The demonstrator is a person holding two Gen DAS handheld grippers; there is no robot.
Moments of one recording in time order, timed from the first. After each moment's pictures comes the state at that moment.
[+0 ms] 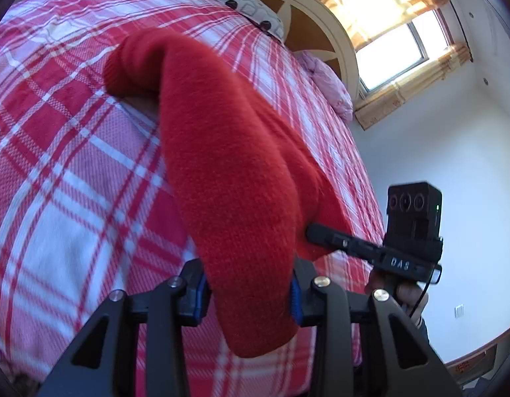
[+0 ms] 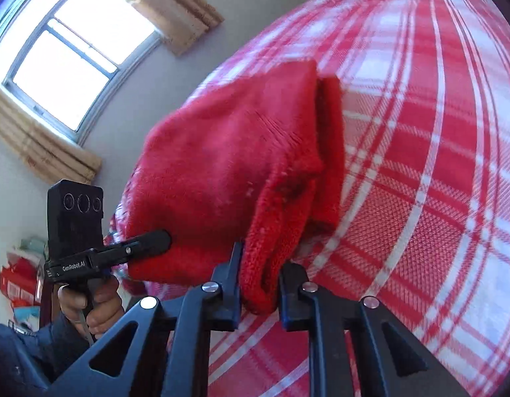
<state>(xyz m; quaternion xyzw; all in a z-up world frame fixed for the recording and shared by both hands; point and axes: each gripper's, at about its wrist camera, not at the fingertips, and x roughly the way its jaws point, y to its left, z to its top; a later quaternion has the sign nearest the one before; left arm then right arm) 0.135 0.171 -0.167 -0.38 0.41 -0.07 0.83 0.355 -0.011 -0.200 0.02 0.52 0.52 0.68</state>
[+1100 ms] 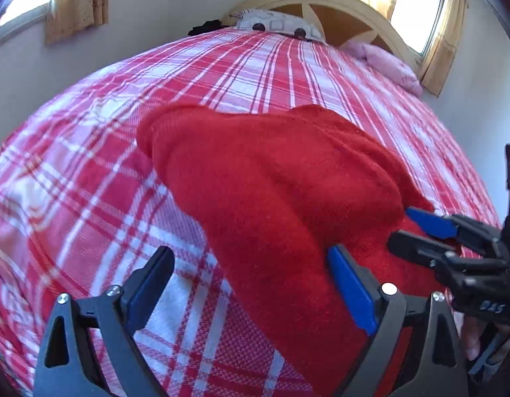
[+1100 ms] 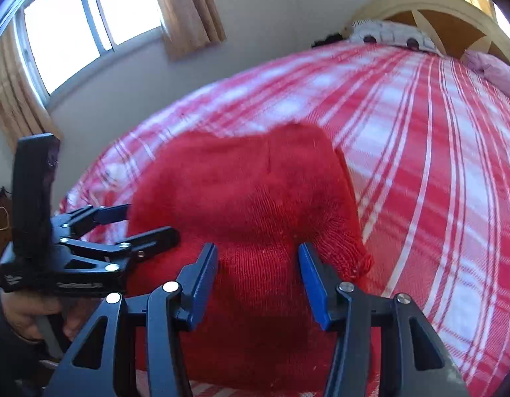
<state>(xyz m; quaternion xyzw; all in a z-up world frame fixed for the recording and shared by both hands) 0.166 0.191 -0.178 -0.17 0.42 0.11 0.89 0.312 0.026 -0.210 -0.09 0.40 0.46 0.79</state>
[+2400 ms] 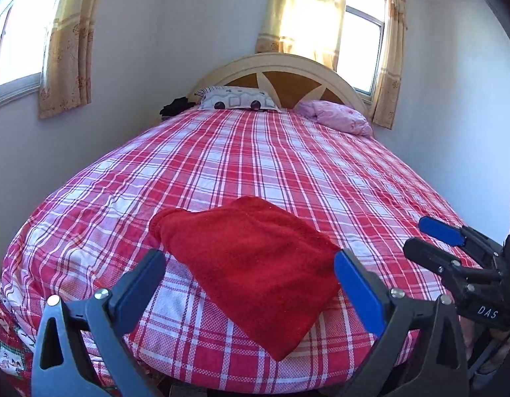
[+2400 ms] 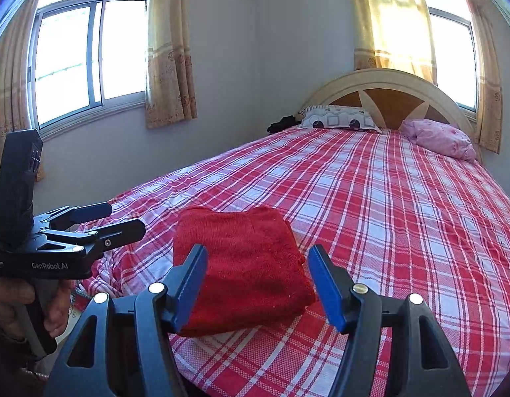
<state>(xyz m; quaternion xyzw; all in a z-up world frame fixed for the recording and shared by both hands) 0.087 0.136 -0.049 -0.10 0.29 0.07 0.95 0.187 -0.068 -0.075 -0.07 0.24 0.36 0.90</state>
